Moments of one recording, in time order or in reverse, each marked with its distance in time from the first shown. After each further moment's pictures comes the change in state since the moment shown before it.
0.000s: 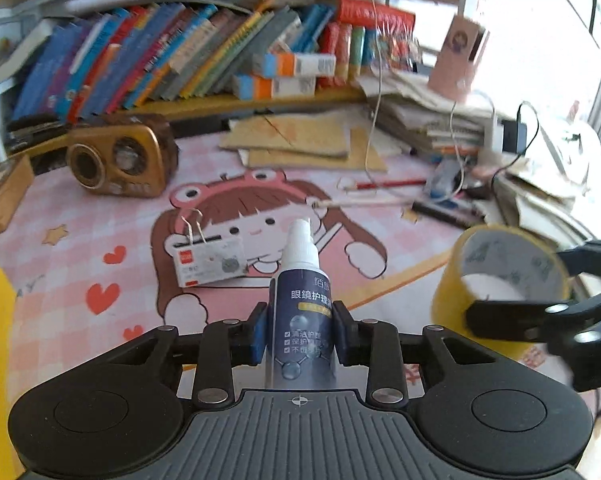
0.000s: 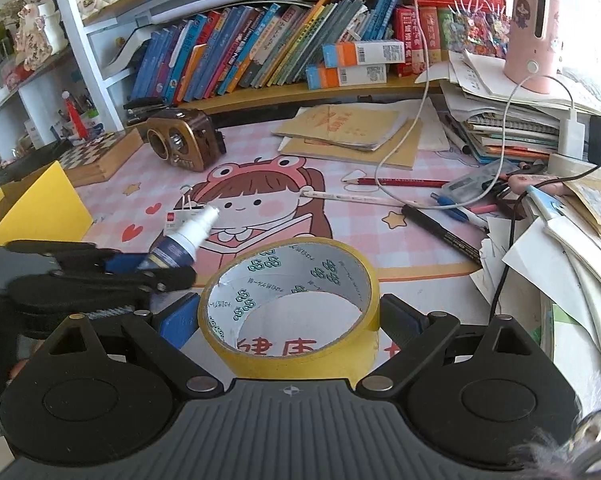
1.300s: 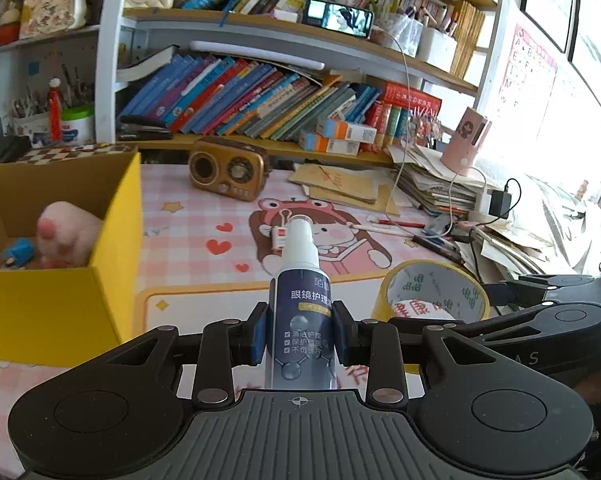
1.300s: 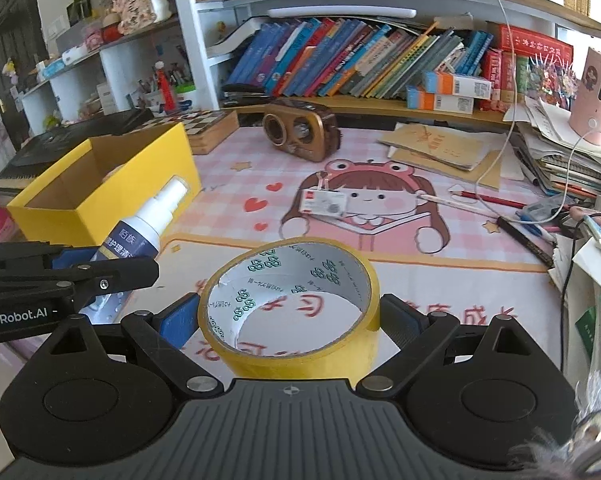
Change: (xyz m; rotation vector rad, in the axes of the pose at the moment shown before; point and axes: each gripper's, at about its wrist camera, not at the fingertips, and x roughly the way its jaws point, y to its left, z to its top) left arm -0.166 0.043 -0.079 -0.169 -0.162 0.042; right arm -0.051 0.131 -0.040 -0.148 -0.017 0.077
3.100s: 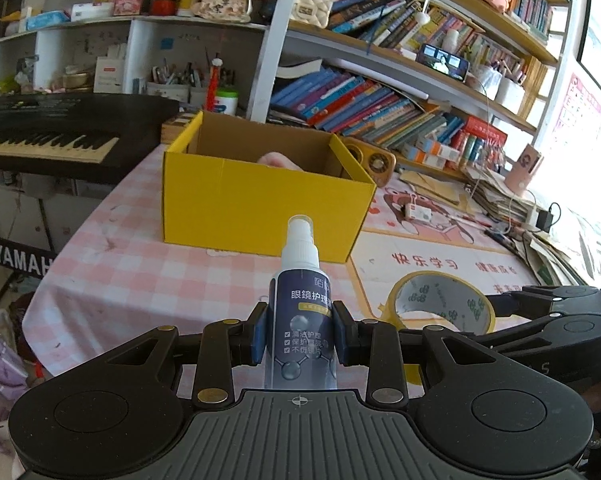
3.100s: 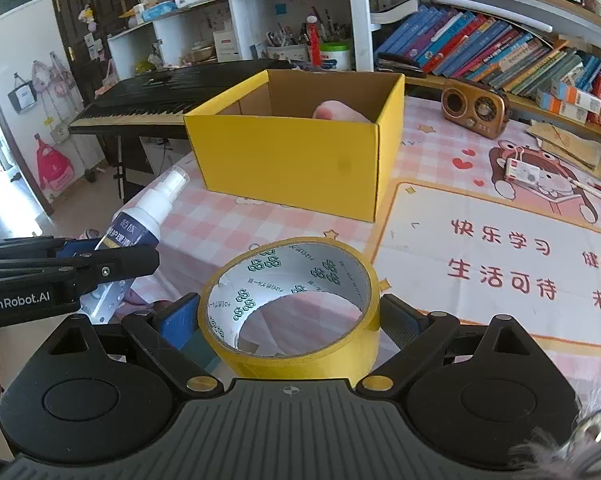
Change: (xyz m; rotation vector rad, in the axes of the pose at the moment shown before) left arm -0.177 0.152 -0.089 -0.149 -0.034 0.134; right arm -0.015 0.237 -0.058 -0.126 0.066 0.142
